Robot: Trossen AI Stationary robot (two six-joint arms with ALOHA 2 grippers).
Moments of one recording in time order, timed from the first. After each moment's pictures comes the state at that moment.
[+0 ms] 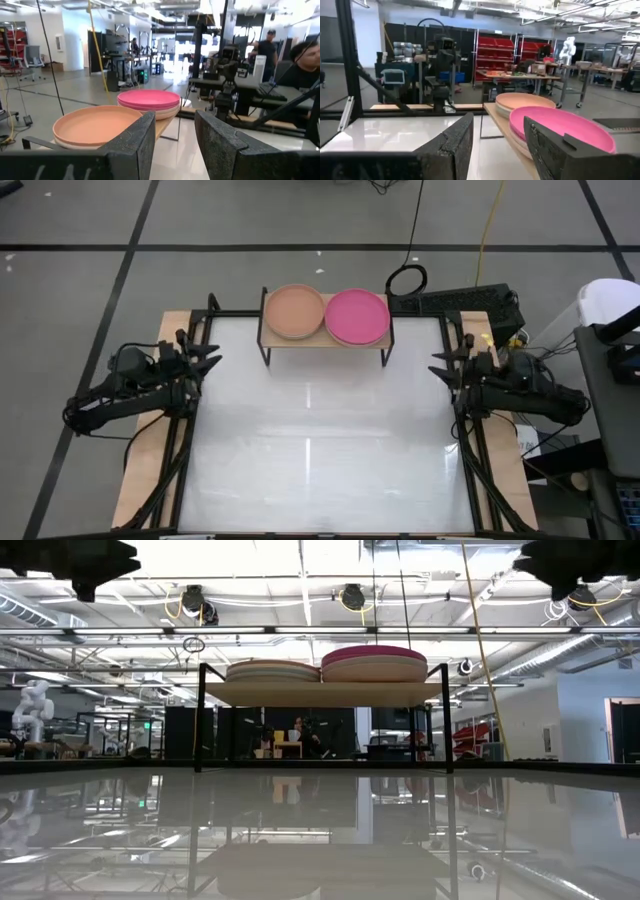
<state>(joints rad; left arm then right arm) 0.25 0.02 0.43 -0.29 -0.06 -0.02 -0.11 0.00 0.38 -0.30 0.10 -0.07</state>
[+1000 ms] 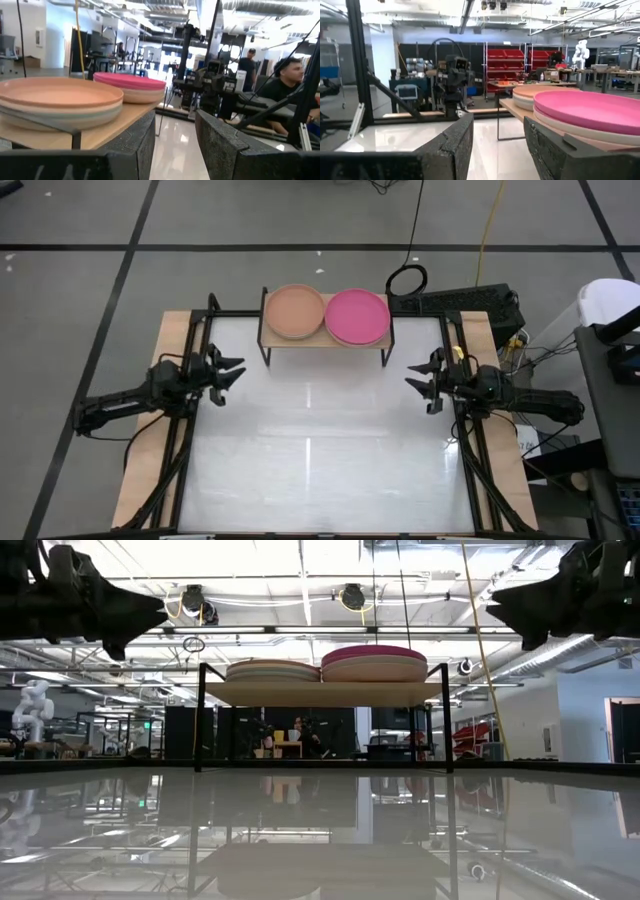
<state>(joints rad) 0.25 0.01 0.01 0.19 0.01 -0.14 -0.11 0.02 0.02 0.21 0.05 0.00</state>
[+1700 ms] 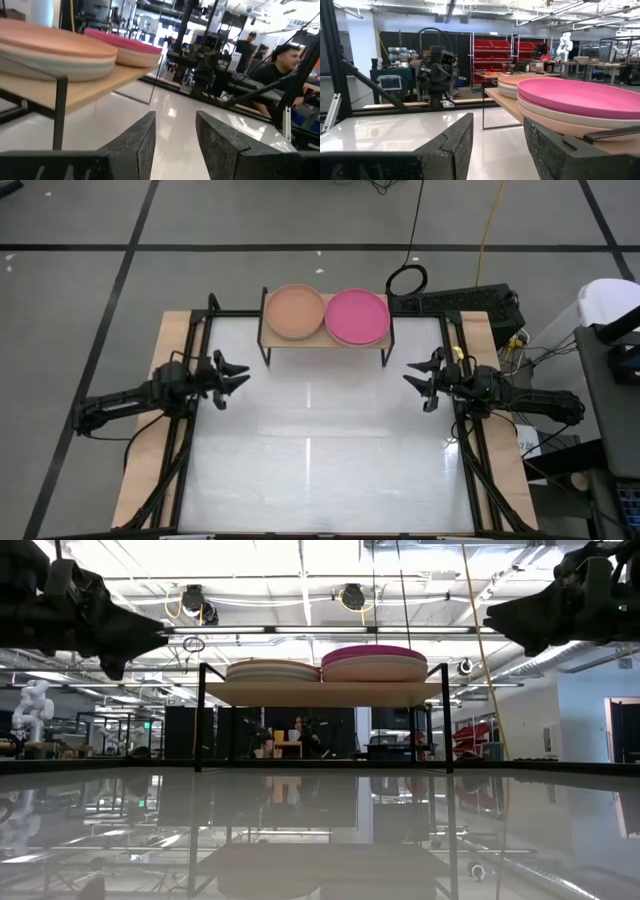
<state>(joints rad) 0.25 0.01 0.01 0.05 0.06 -0.26 -0.11 0.02 0.02 0.16 0.13 -0.02</state>
